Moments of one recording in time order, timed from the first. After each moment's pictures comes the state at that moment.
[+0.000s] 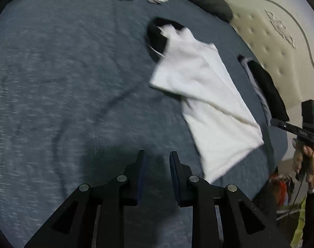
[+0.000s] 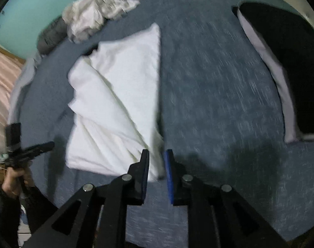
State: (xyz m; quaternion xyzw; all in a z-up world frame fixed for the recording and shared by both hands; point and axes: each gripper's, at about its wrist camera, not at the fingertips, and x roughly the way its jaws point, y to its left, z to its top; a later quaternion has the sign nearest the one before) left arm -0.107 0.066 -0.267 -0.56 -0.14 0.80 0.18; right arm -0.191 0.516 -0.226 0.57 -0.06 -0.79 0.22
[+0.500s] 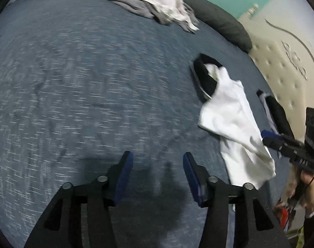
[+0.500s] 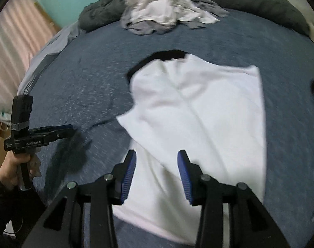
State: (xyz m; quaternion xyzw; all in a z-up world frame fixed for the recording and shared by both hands) left arm -0.129 -0.005 -0.282 -0.51 -0.19 0.83 0.11; right arm -0.201 0.320 -0.237 0.51 0.06 -0.79 0.33
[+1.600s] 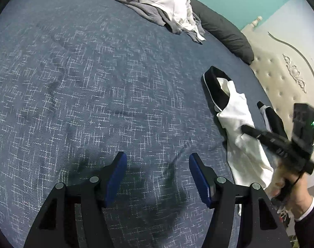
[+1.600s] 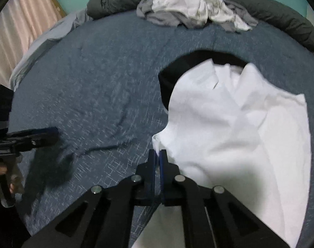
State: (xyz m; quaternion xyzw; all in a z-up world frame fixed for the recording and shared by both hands) left arm -0.134 -0.027 -0.289 -0.49 -0.22 0.84 0.11; right arm -0.216 0.237 -0.269 0.48 0.09 -0.81 0.33
